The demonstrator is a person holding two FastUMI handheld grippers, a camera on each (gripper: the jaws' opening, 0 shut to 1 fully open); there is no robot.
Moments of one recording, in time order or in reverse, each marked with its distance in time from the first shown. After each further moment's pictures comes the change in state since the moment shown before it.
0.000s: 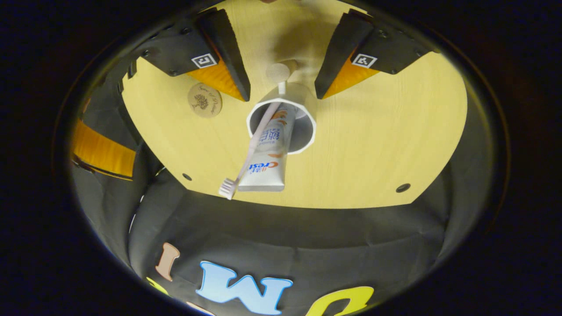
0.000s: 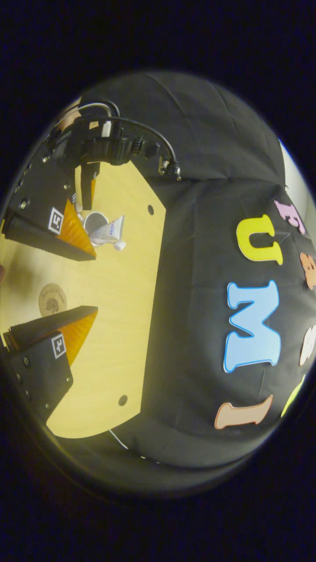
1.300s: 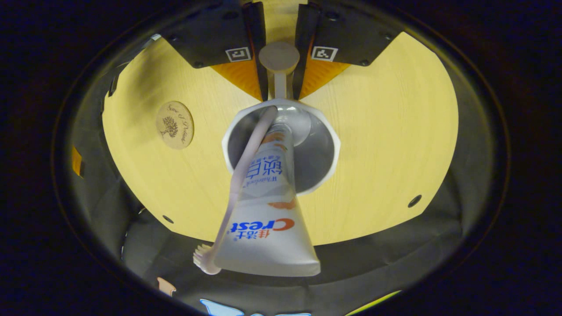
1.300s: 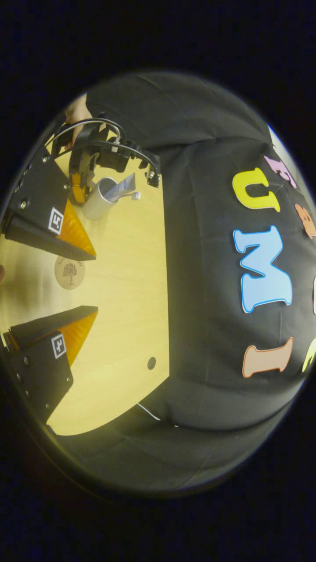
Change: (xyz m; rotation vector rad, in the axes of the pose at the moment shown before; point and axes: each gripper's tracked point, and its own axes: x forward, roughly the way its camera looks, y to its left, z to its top) left arm 0.050 0.014 -0.034 0.085 0.268 0.099; right arm -0.028 -0.073 -0.036 0.165 0.059 -0.153
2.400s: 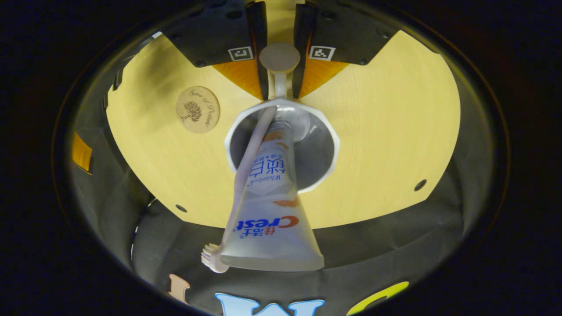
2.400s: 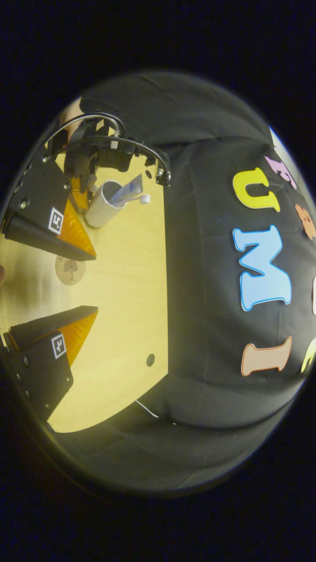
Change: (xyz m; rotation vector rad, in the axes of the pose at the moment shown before) left arm -0.011 -0.058 0.027 0.028 -0.119 -0.048; right arm -0.007 -0.008 0.002 -0.011 -0.006 -0.018
